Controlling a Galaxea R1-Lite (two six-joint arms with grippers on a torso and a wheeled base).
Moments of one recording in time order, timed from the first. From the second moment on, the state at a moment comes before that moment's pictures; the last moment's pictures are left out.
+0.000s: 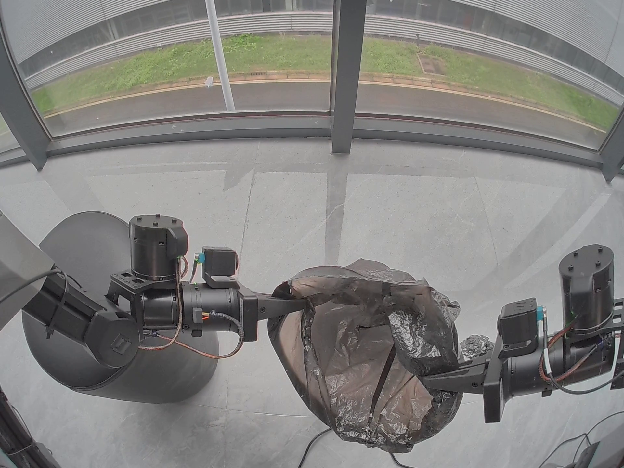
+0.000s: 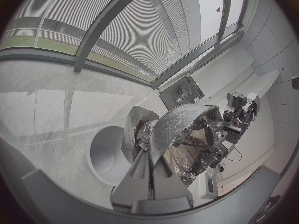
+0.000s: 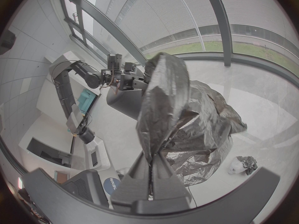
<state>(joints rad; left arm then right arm) -0.43 1.87 -0.78 -0.73 -0.74 -0.19 0.66 1.38 -0.51 -0.31 0.35 0.10</state>
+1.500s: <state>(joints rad) -0.40 2.22 -0.79 -0.91 -0.80 -0.23 0.35 1.92 -0.61 -0.55 0.45 0.09</state>
